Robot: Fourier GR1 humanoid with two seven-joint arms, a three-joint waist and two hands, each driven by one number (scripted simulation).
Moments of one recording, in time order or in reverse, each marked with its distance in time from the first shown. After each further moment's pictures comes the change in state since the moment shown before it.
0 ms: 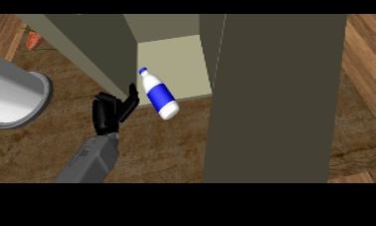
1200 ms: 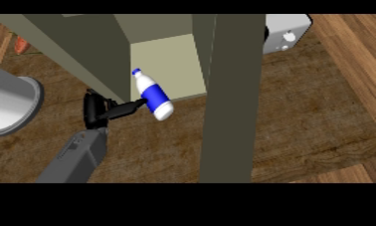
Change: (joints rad) left arm -0.049 0.083 -0.044 0.057 -0.028 -0.023 0.024; right arm -0.043 -0.022 0.017 0.040 -0.024 0.043 -0.004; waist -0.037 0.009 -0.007
